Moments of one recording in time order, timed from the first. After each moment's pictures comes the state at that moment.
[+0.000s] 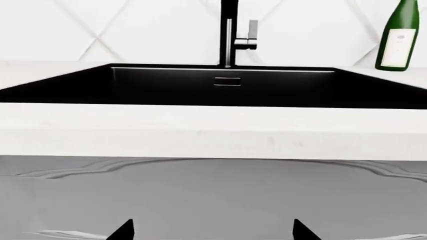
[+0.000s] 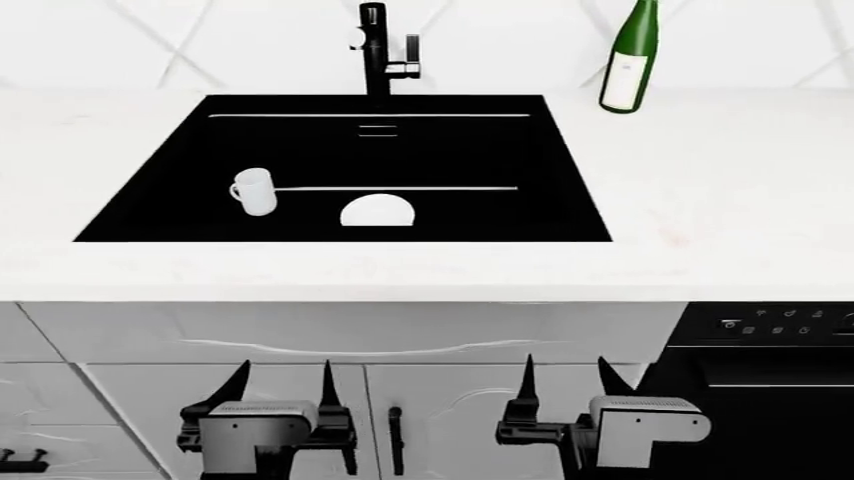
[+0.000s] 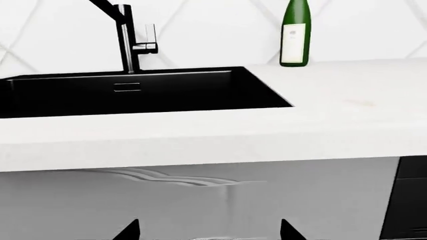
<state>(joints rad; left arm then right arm) 0.01 -0.11 0.11 0.00 -0.13 0.03 -0.10 0.00 0.11 -0.12 0.00 0.15 -0.03 0.13</state>
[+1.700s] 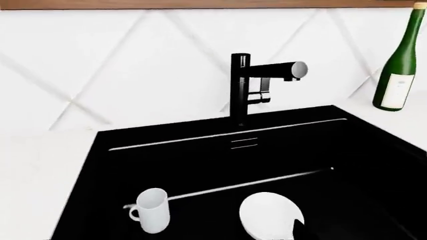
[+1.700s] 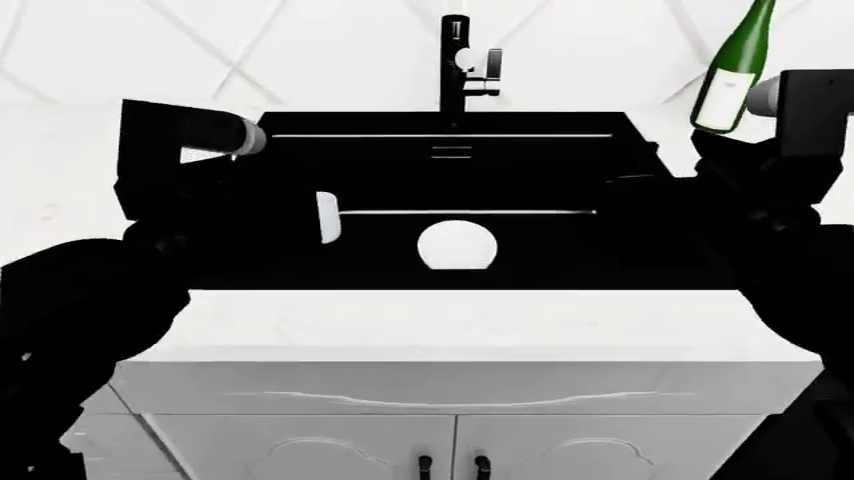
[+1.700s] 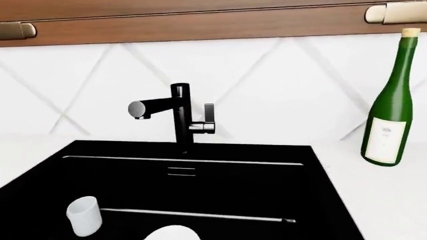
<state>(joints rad) -0.86 -0.44 0.09 0.30 -0.80 -1.15 -0.20 0.87 0.54 0.02 -0.29 0.89 1.12 0.26</state>
